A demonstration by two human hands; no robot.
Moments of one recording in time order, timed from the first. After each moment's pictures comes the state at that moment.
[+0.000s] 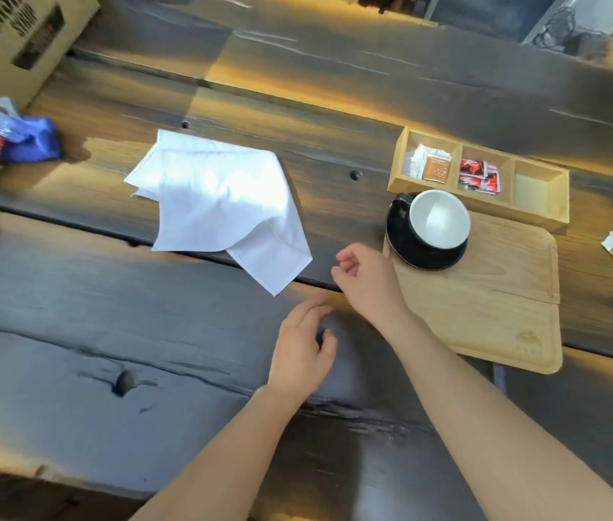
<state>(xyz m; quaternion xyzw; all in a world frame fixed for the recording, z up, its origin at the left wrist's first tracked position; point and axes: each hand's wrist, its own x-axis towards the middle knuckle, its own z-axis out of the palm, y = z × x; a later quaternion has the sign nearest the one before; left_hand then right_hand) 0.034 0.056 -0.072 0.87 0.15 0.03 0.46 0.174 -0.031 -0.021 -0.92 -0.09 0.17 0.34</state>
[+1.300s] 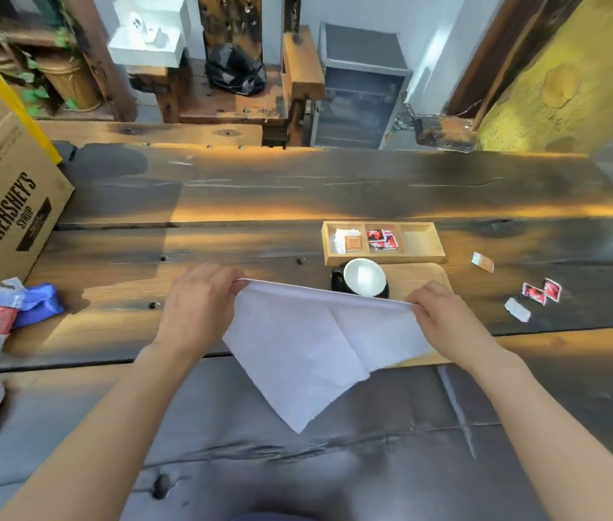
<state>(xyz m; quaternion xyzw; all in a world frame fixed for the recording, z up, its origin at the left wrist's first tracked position) 0.115 0.231 0.167 0.95 -0.10 0.20 0.21 0.133 -0.150 0.180 -0.98 -0.10 0.08 0.17</state>
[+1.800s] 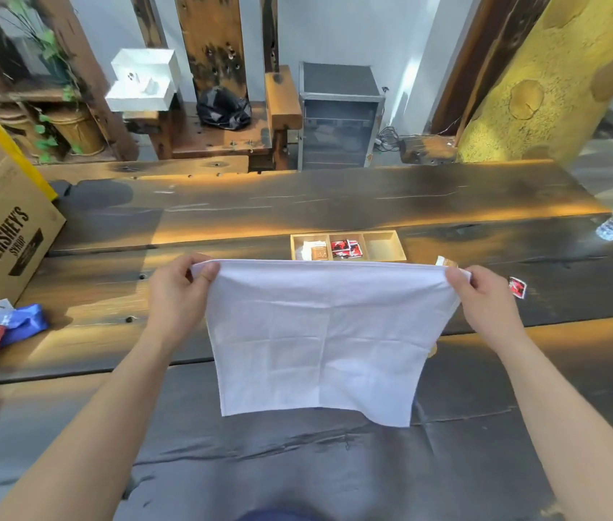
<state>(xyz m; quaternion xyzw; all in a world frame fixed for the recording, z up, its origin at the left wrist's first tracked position) 0.104 0.152 0.203 0.88 0.10 0.17 0.43 0.119 -0.289 0.207 -0.91 0.10 -0.08 0.39</state>
